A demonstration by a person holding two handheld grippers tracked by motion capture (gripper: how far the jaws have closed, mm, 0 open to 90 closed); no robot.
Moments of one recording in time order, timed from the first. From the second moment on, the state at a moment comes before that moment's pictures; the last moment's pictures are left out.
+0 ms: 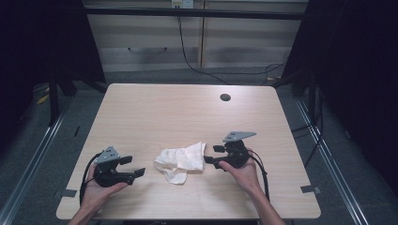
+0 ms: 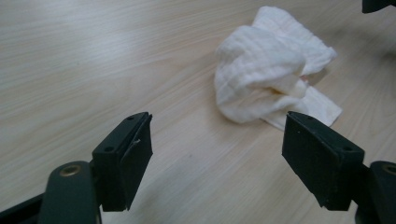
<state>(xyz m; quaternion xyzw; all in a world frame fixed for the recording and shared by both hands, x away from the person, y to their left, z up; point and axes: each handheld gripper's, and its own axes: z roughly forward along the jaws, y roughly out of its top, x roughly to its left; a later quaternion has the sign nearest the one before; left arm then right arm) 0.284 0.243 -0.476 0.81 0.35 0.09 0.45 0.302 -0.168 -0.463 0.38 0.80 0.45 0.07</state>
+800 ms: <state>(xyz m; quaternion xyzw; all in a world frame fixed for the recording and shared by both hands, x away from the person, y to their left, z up) 0.285 0.139 -0.473 0.86 0.22 0.03 0.45 0.286 -0.203 -0.466 0.41 0.79 0.46 0.08</state>
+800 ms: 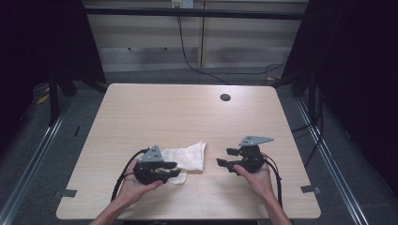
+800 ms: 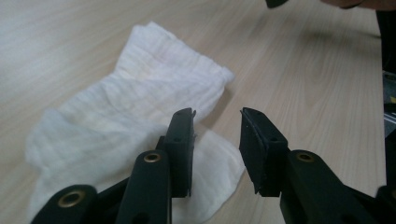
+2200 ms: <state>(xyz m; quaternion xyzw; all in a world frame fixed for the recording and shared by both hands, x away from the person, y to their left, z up) 0.278 0.124 -0.480 0.87 0.20 0.03 0.44 0.290 -0.205 -0.471 0.41 0.79 0.45 0.07</state>
